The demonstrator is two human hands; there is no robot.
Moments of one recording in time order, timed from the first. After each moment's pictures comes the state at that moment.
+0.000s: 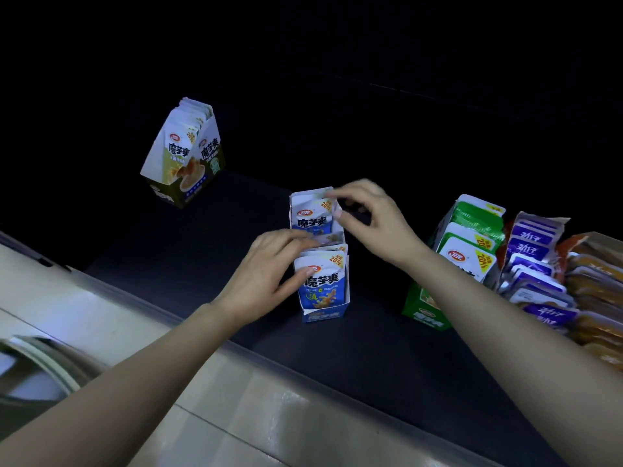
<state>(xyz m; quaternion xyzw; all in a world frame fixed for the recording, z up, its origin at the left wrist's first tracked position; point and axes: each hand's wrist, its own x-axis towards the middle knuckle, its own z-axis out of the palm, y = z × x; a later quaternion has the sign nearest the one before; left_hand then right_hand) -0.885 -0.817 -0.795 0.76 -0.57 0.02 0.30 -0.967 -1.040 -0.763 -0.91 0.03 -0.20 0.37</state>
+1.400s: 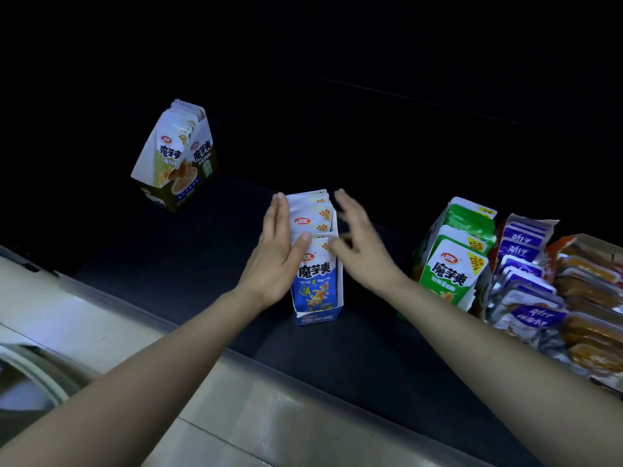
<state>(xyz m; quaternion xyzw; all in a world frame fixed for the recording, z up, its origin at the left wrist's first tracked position) -0.887 -0.855 -0.797 0.82 -0.36 -0.13 0.42 -0.979 -1.013 -0.790 -0.86 0.12 -0.16 0.47</state>
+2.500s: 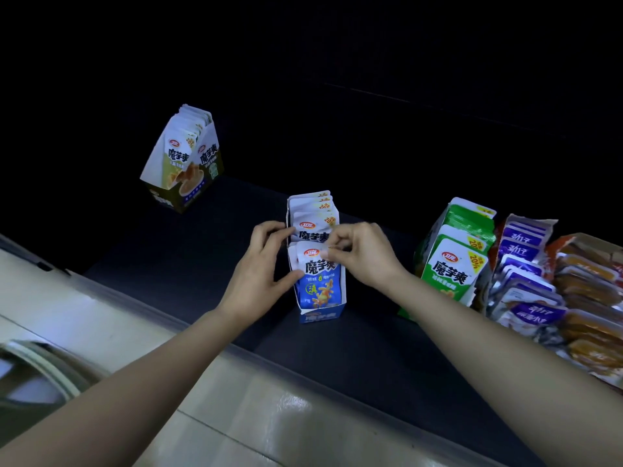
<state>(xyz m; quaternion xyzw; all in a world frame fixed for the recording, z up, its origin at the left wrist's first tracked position) -0.888 -0.818 -0.805 0.81 -0.44 -0.04 0.39 -0.982 -1.007 -0.778 -0.92 0.16 -0.10 0.35</state>
